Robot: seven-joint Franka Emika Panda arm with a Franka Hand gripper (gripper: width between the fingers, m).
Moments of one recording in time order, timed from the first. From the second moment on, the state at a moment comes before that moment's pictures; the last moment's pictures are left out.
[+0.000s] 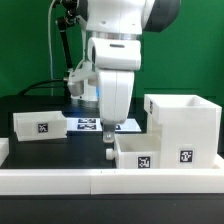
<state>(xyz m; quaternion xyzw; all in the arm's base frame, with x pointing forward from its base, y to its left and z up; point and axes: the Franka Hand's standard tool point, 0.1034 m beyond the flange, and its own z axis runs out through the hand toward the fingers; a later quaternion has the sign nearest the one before) 0.566 -0.029 0.051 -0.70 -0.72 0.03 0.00</state>
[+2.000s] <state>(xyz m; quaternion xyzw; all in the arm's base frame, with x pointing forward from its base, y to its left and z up) 0.573 -0.021 0.022 -0.71 -0.69 -0.04 0.11</state>
